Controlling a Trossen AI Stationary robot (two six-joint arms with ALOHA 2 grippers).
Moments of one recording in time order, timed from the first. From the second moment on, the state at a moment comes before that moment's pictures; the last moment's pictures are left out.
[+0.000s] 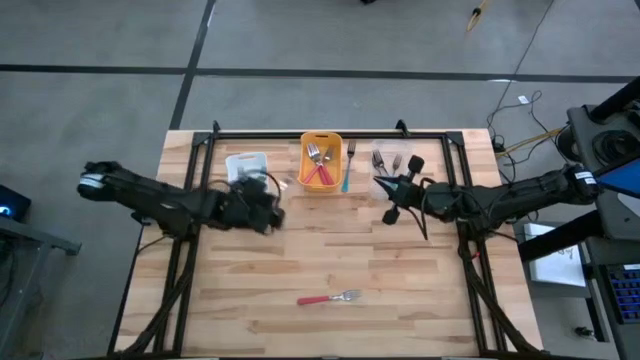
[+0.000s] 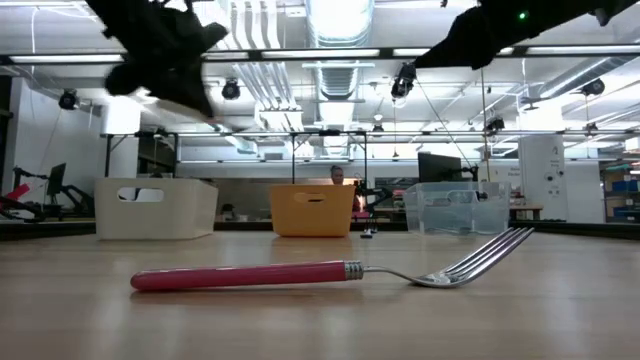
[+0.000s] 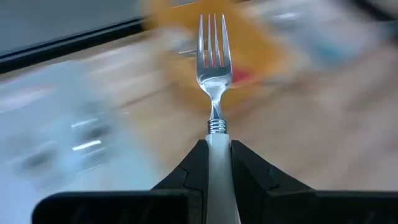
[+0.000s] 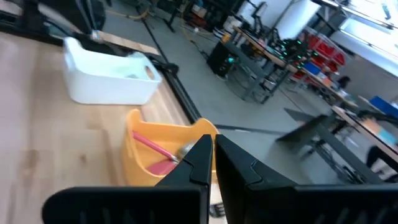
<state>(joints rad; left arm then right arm) -0.19 1.23 0.88 -0.65 -0.73 -1.03 0.09 0.99 0.59 0.19 0.65 -0.37</state>
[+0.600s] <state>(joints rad) 0.23 1.17 0.86 -1.02 -0.52 -1.13 -0.10 0.99 0.59 0.10 0.49 -0.34</state>
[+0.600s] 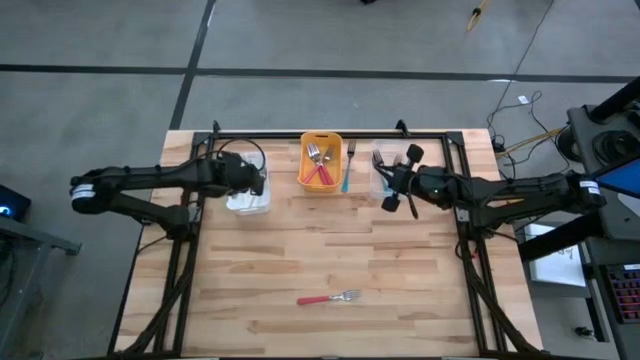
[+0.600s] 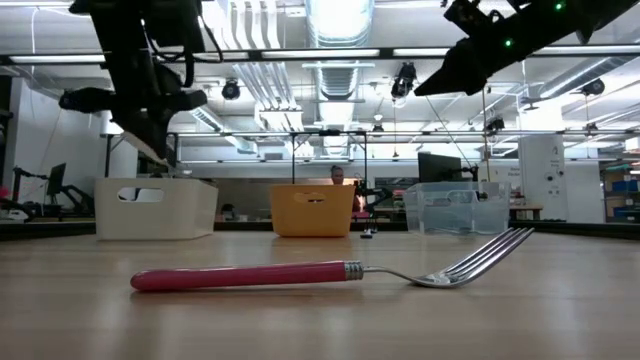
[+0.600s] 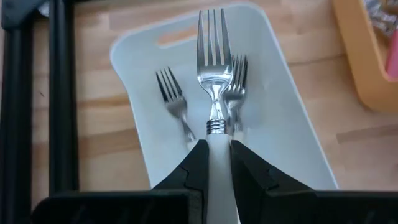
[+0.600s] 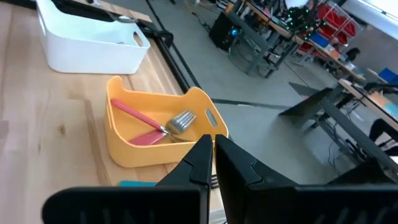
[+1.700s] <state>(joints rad) 0.34 1.35 0.84 -0.88 -0.30 -1.14 -0.12 0.99 0.58 0.08 0.49 -0.34</state>
